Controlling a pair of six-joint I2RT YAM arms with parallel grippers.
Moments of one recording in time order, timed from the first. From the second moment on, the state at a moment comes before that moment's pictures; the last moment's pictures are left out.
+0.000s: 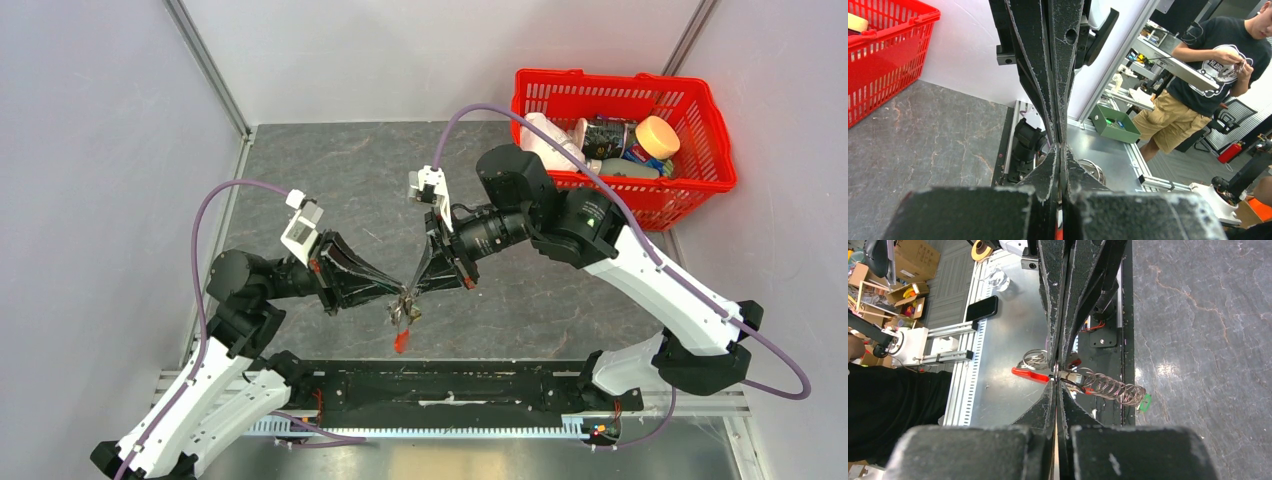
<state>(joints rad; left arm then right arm) -0.58 0.62 0.78 0.25 0.93 -0.75 1.00 1.39 1.80 -0.87 -0.76 0.10</state>
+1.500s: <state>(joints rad) -0.58 0.59 0.71 0.50 0.74 -0.87 1.02 1.23 1.65 -0.68 -0.60 0.20</state>
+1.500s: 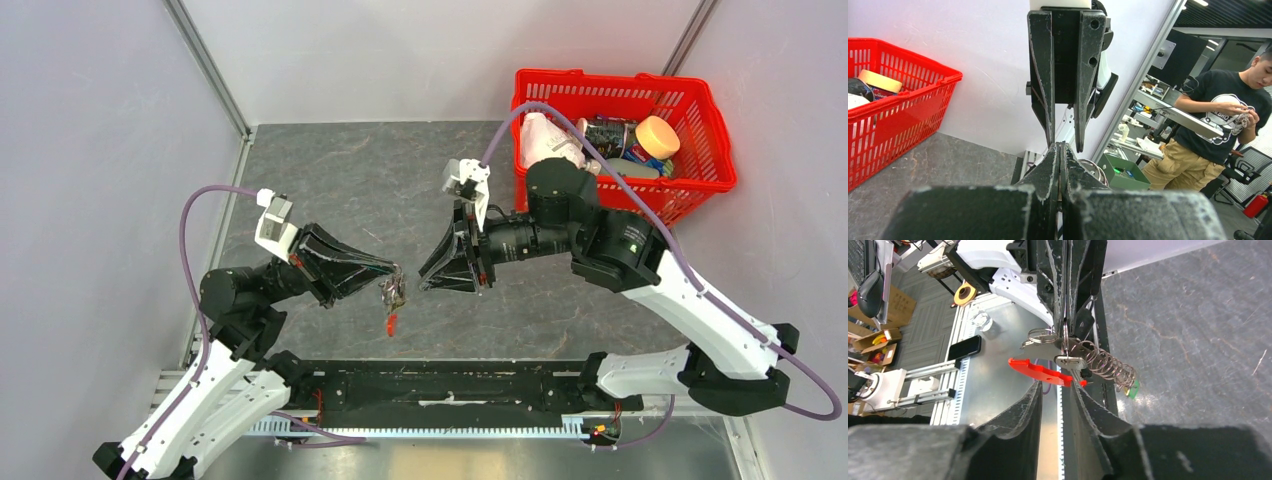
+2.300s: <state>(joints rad) -0.58 0.59 0.71 0.54 0.73 -0.88 1.02 1.25 1.64 -0.52 -0.58 0.28</state>
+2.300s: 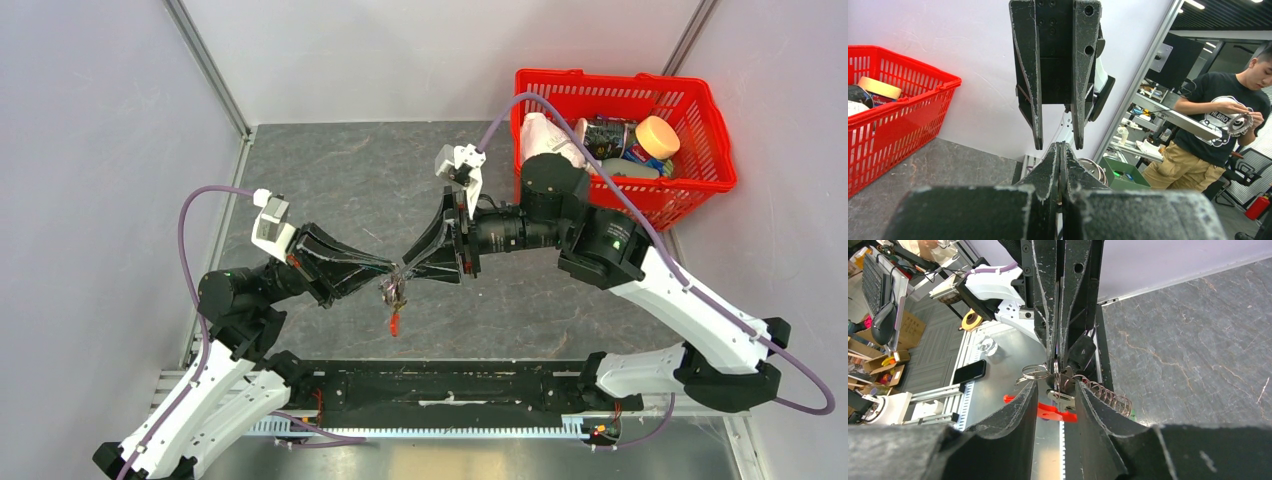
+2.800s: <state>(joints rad) -0.58 0.59 0.71 0.56 0.73 -0.89 1.02 1.26 1.60 -0.46 -0.59 0.32</state>
